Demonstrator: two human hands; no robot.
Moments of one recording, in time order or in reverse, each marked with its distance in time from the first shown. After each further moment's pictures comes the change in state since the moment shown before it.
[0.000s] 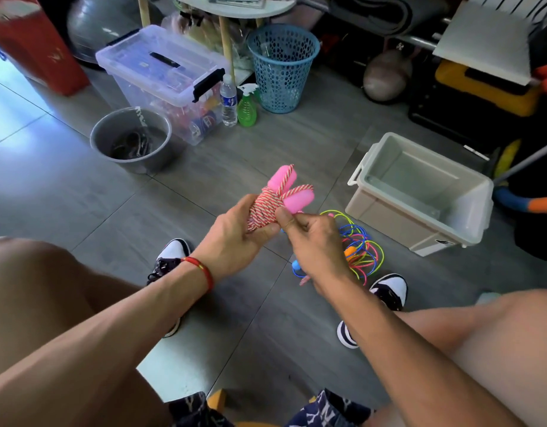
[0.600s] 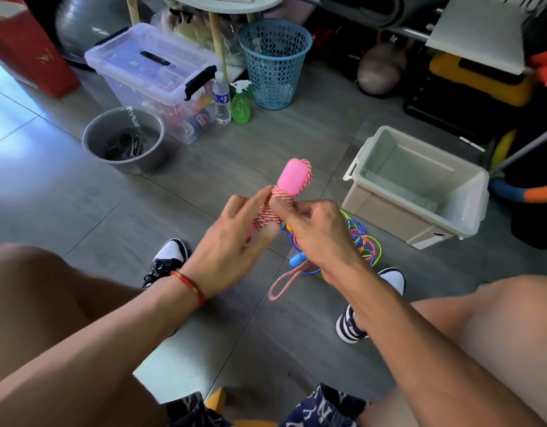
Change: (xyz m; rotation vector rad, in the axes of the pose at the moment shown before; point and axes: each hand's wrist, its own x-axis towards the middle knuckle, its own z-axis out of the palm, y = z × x) left_hand -0.011 -0.004 0.007 0.163 0.008 0.272; right_hand 0.001 -0.026 -0.023 0.006 -0.075 0.033
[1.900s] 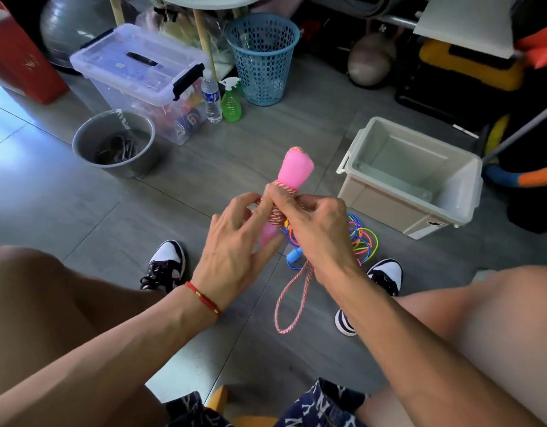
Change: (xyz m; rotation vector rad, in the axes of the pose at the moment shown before) left_hand -0.003 0.015 0.026 0.242 0.223 0.162; right_hand -0.008 0.004 -0.003 0.157 0.222 0.053
